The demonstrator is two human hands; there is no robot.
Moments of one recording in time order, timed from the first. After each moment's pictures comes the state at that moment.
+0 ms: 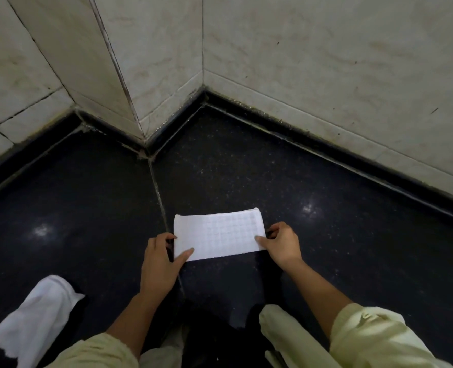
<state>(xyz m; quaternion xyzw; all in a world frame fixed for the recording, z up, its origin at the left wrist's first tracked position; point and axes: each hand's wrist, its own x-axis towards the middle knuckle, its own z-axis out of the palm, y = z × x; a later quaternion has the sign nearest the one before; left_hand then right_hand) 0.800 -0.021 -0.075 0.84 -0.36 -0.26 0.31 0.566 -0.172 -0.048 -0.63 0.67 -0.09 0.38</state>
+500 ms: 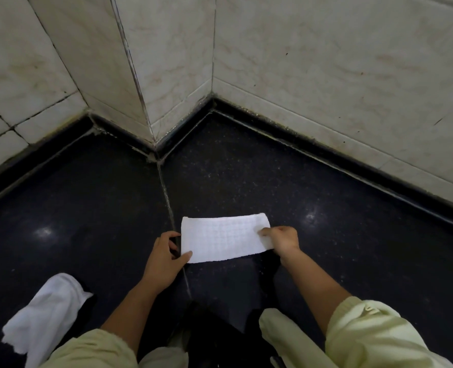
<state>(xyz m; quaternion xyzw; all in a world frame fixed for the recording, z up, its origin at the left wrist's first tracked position) 0.820 -0.024 -0.068 0.80 -0.36 -0.36 0.32 0.593 -0.180 -0.036 -0.44 0.71 -0.16 0.52</state>
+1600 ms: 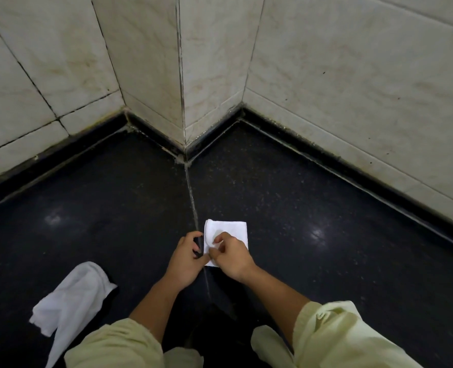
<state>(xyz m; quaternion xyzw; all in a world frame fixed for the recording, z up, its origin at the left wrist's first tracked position) 0.827 -0.024 -0.068 0.78 -0.36 -0.36 0.36 0.710 -0.106 -0.033 -0.76 0.48 0.02 0.44</state>
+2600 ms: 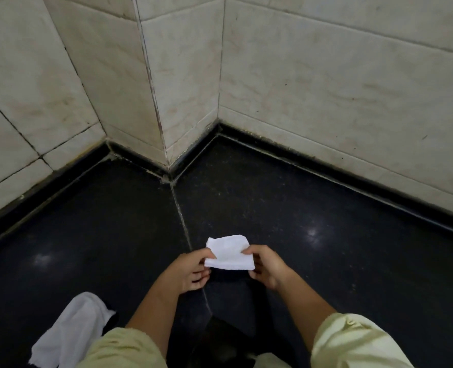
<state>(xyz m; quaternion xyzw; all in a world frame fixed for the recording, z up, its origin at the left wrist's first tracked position) 0.824 -0.052 -0.012 0.66 -0.01 -0.67 0.34 0.641 -0.133 -0.016 -0.30 0.60 -0.12 0.73</state>
